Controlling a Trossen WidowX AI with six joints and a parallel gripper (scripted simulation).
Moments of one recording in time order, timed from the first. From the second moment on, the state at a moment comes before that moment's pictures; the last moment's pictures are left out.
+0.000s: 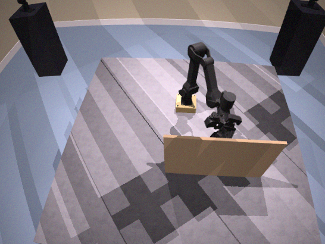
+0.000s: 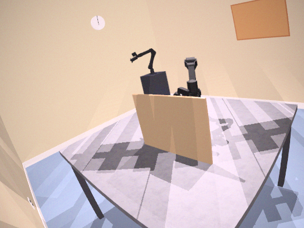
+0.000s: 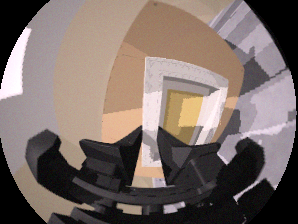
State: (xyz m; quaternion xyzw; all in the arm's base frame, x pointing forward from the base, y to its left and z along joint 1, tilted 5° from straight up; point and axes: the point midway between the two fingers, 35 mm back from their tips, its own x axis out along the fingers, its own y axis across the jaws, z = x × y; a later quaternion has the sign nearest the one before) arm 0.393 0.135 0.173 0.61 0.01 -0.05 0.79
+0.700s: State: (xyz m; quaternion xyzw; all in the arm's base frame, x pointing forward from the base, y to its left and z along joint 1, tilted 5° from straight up) arm 0.393 0.133 0.173 0.61 0.00 -0.05 0.79
